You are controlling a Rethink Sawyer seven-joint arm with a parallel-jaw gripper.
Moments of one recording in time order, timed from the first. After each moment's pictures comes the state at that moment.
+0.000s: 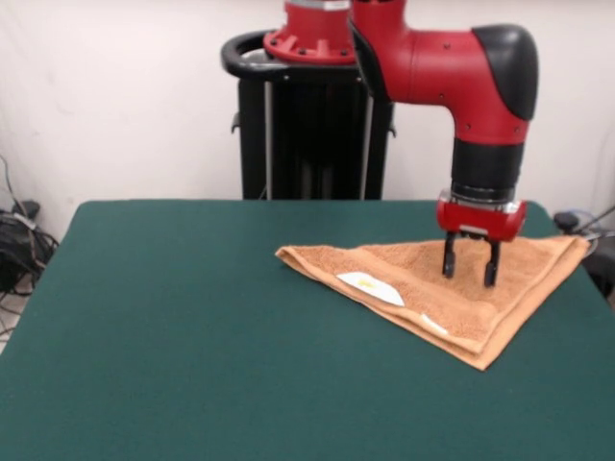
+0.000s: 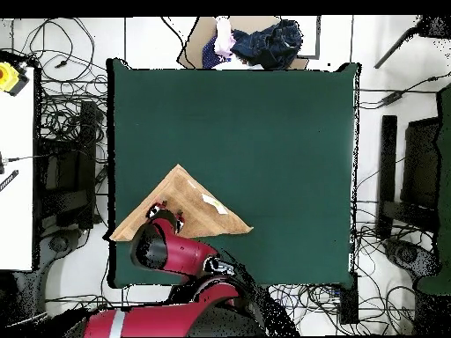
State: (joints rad) arm -0.02 -0.49 0.12 2.15 0.31 -0.32 2.00
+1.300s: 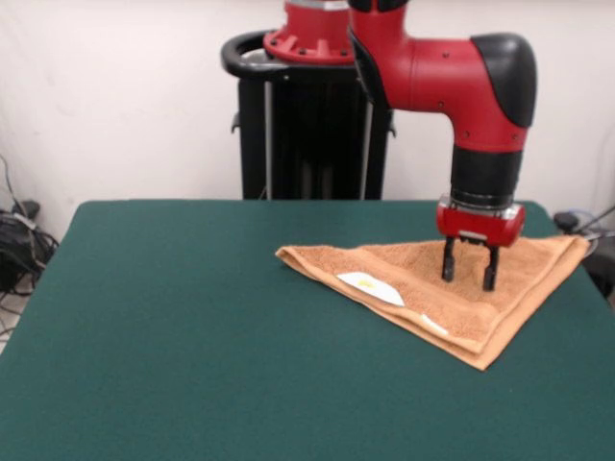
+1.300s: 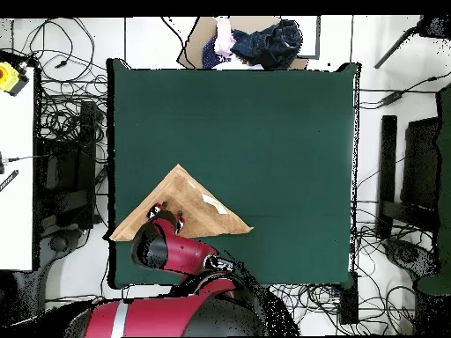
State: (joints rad) arm -0.02 -0.47 0.12 2.14 0.31 -0.33 2.00
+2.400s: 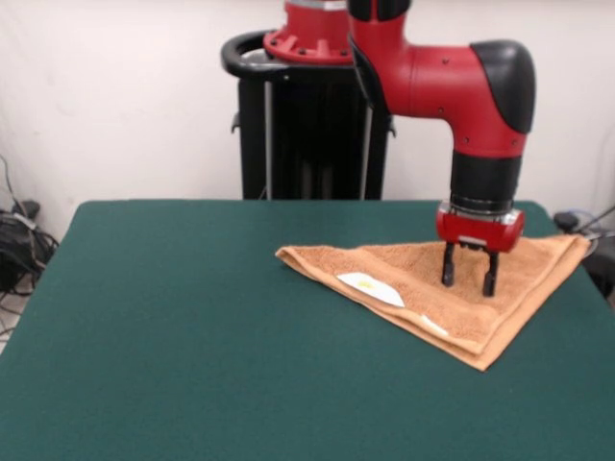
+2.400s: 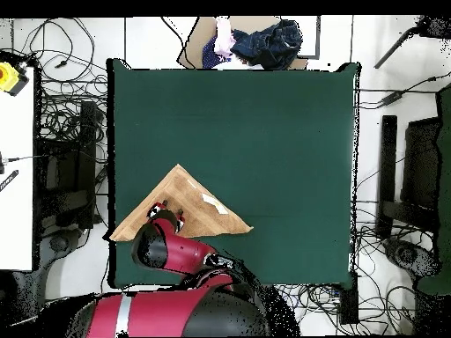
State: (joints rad) arm -0.03 -0.45 0.13 2.13 0.31 -0.37 2.00
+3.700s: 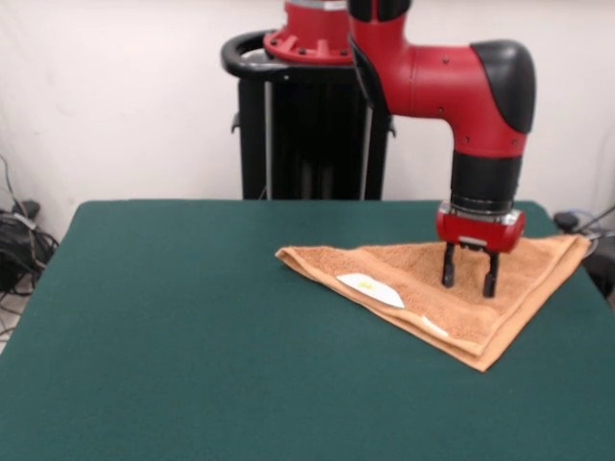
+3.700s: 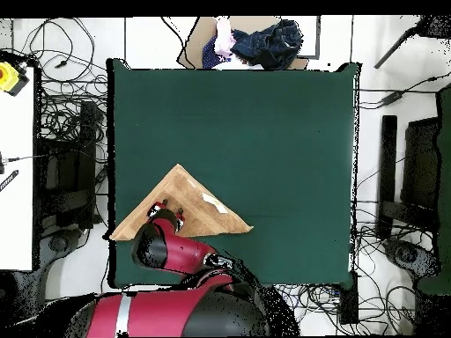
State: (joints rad) arm -0.03 -0.45 0.13 2.13 0.31 -0.38 2.00
